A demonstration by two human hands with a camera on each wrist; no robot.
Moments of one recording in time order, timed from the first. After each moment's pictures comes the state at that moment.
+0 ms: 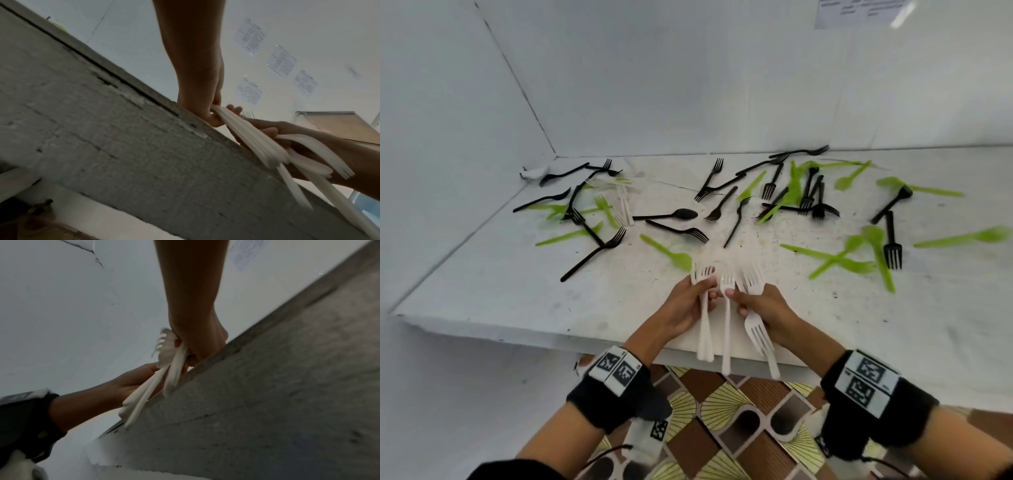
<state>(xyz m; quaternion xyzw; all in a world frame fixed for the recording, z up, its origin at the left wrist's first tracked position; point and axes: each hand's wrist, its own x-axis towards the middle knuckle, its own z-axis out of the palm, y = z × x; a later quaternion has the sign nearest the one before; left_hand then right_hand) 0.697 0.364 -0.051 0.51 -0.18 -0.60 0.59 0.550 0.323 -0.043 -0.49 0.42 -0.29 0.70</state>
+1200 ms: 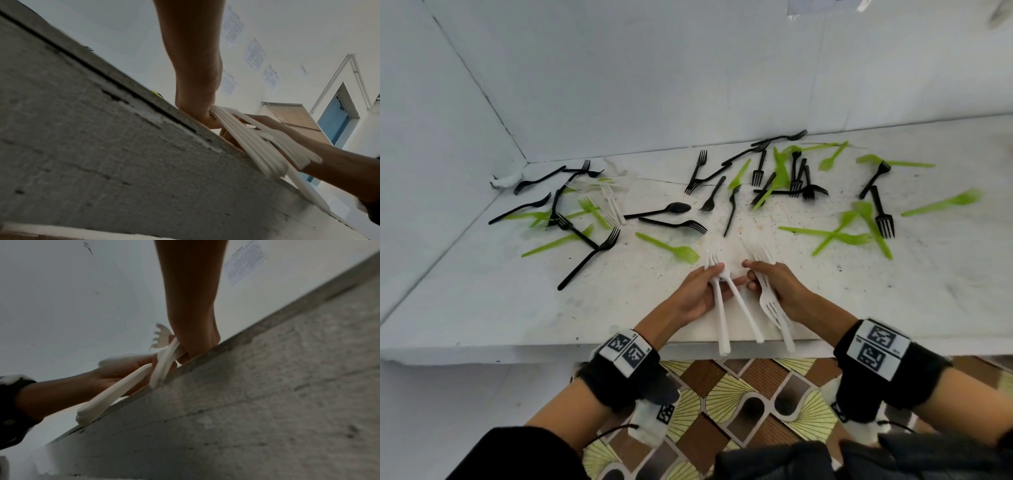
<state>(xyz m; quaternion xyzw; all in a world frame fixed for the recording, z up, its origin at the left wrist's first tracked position) 0.704 0.363 -0.045 0.44 -0.18 -0.69 0.55 0.562 0.319 -0.042 -0.36 0.46 -0.33 0.74</state>
